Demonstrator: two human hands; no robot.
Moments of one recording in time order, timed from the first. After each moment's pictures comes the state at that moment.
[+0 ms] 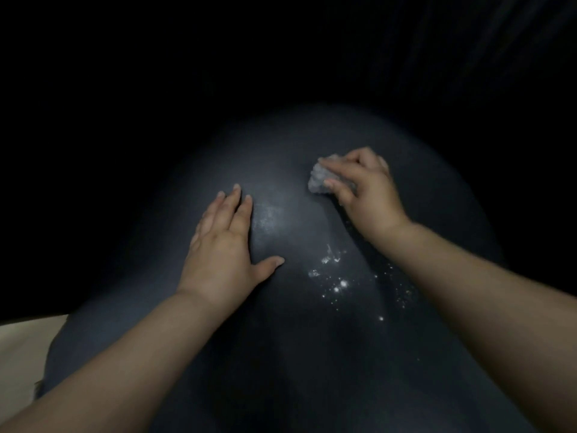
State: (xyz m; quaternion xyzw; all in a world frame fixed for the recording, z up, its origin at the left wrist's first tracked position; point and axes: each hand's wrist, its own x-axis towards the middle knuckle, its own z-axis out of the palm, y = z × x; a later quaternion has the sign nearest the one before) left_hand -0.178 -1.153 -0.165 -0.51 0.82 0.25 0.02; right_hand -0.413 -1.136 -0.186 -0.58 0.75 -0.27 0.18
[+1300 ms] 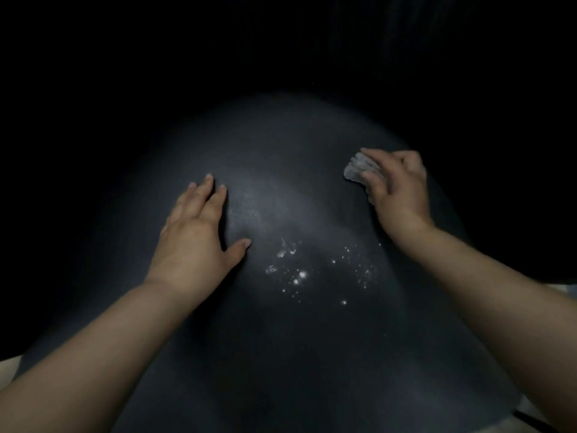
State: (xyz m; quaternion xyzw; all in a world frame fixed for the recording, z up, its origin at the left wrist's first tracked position) left_hand -0.213 -1.165 -0.165 -0.47 0.85 0.26 0.04; right_hand -0.482 -1.063 -0.188 -0.41 0.85 -0.31 0.13
